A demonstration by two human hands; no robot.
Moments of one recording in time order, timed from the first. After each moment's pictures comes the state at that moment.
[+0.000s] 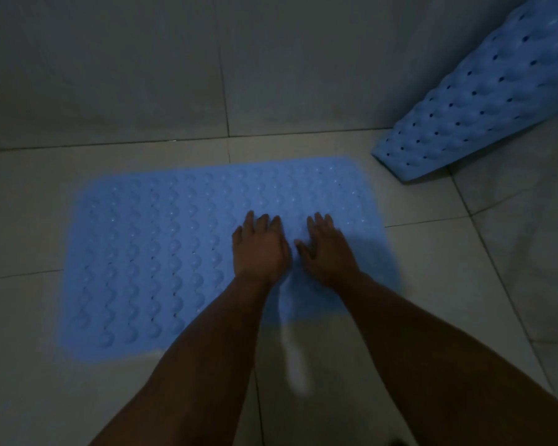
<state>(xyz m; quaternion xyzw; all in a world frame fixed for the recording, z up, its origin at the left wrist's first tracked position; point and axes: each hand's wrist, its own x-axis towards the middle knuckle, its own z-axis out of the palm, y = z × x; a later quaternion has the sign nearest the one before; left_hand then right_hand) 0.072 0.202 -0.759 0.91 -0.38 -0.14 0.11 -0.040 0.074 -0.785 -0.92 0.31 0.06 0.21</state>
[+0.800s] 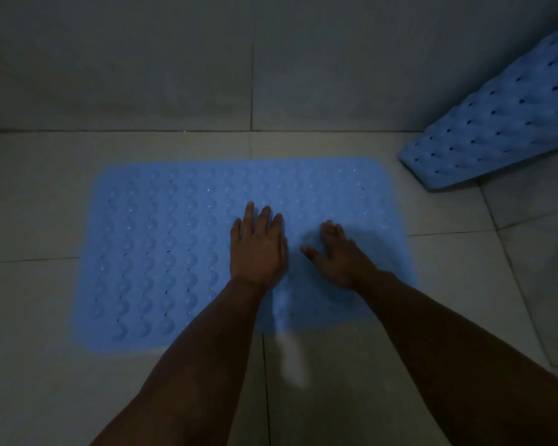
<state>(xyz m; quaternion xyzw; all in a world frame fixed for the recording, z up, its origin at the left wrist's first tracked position) 0.098 0.233 -0.790 0.91 -0.38 -0.07 0.14 -0.020 0.072 -0.775 -0.89 0.32 0.20 0.28</state>
